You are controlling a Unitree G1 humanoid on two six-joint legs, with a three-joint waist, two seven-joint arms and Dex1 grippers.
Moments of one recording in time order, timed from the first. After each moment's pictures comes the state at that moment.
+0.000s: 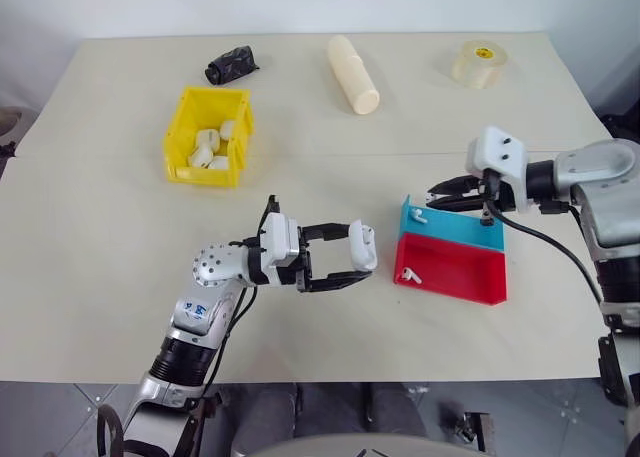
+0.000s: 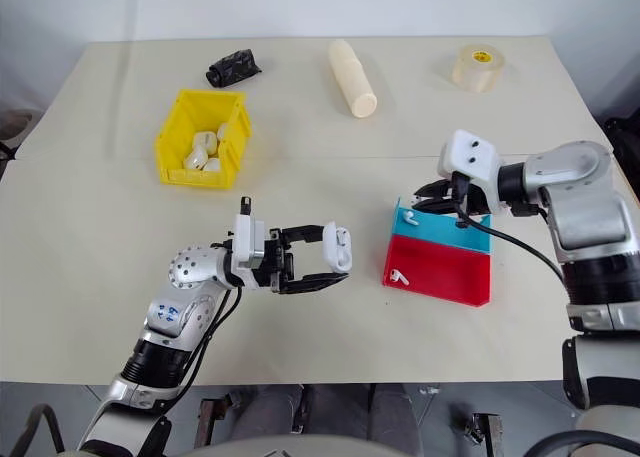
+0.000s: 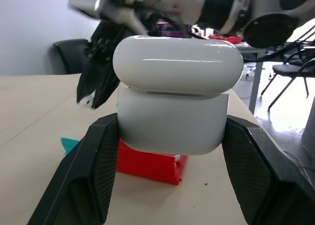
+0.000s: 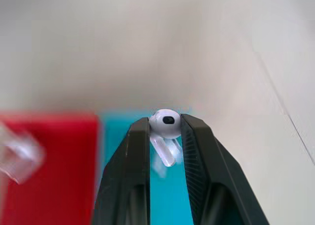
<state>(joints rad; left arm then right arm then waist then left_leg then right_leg) -0.38 0.28 -0.17 -0.04 -0.39 0.00 -1.05 -0.64 -0.81 -0.02 0.01 0.28 0.49 1.34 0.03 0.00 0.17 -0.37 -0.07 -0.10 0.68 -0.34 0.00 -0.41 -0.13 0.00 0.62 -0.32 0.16</state>
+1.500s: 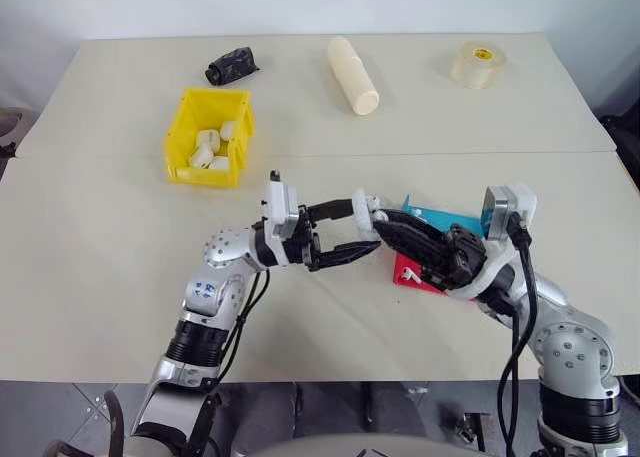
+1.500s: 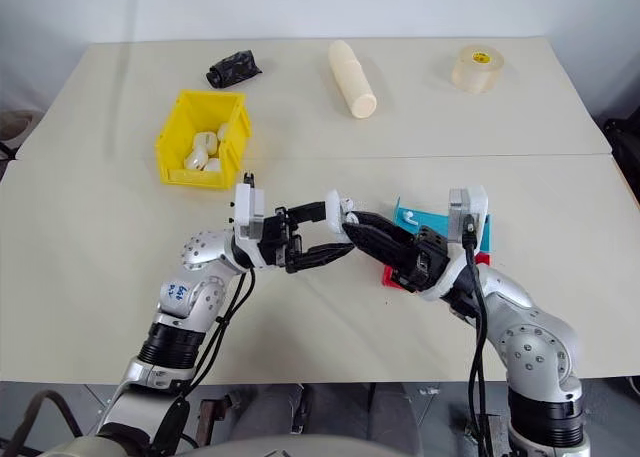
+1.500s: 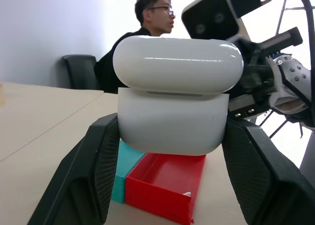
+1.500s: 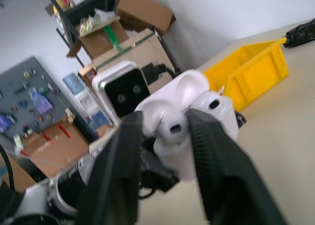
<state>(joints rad) -0.46 0.20 -0.11 0.02 -0.48 0.13 -1.03 -0.14 -0.45 -0.15 -0.52 1.08 0.70 0.71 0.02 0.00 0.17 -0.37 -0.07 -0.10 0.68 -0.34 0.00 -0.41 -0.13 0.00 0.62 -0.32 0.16</state>
